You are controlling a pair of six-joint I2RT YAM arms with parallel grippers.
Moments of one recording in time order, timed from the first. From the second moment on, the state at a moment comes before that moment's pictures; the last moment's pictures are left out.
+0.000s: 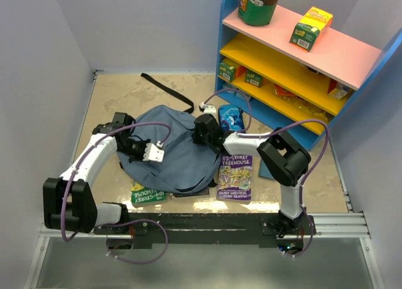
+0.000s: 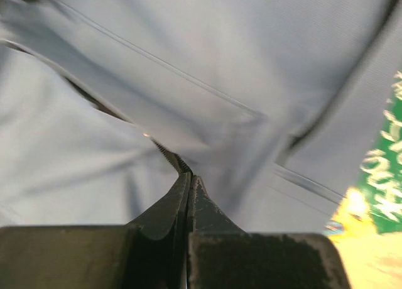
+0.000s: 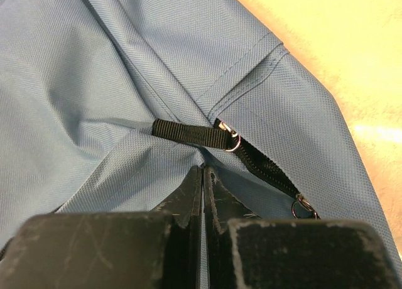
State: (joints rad) left arm -0.11 1.31 0.92 -0.97 0.64 1.63; right arm 0.79 1.94 1.13 0.18 0.25 0.64
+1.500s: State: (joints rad) left arm -0.27 1.47 0.83 -0.23 0.50 0.88; right arm 0.83 1.66 1.07 -0.01 0.40 0.65
